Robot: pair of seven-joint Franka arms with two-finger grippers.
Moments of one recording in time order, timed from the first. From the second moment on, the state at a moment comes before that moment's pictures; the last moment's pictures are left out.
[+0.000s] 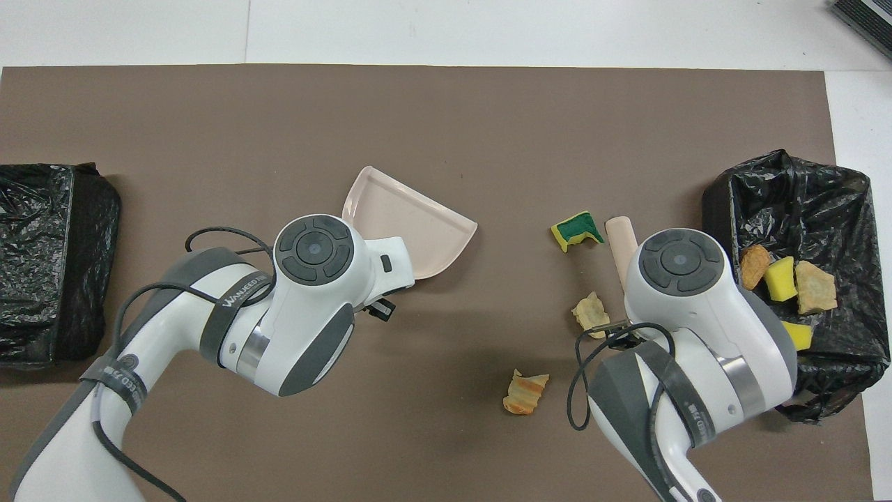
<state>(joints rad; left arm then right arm) -0.57 0.14 0.00 -1.98 0.03 2.04 0.10 0.36 -0.05 -0.04 -2.16 -0.24 1.77 0.27</state>
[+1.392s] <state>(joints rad) -0.55 -0.11 0.00 -2.29 0.11 1.97 0.76 0.37 0.14 0.07 -2.14 -0.26 1.99 0.31</state>
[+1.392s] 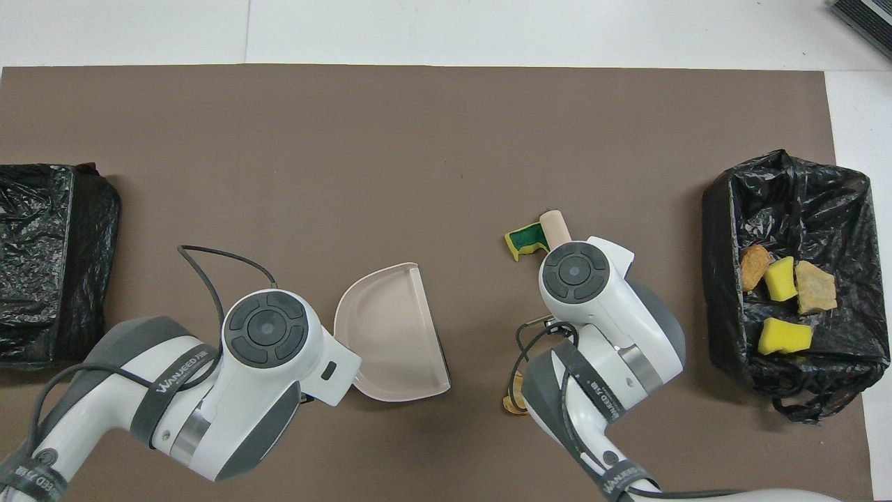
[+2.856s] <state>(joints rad) -0.45 -0.12 0.00 -2.32 0.12 2.06 0.87 0.37 0.12 0.33 -2.12 0.19 2.06 0.09</state>
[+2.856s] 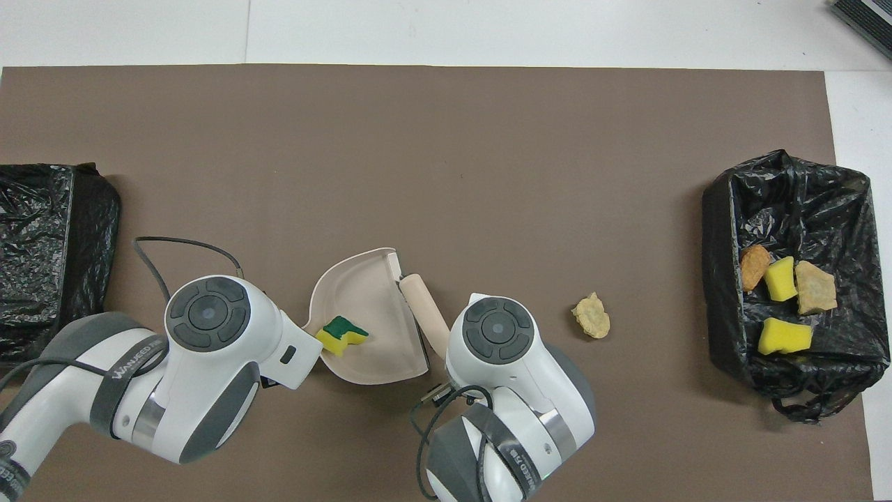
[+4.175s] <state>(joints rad) -0.44 -0.15 -0.02 -2.35 0.12 2.01 0.90 -0.01 -0.06 0.32 -2.22 -0.01 1.72 0.38</state>
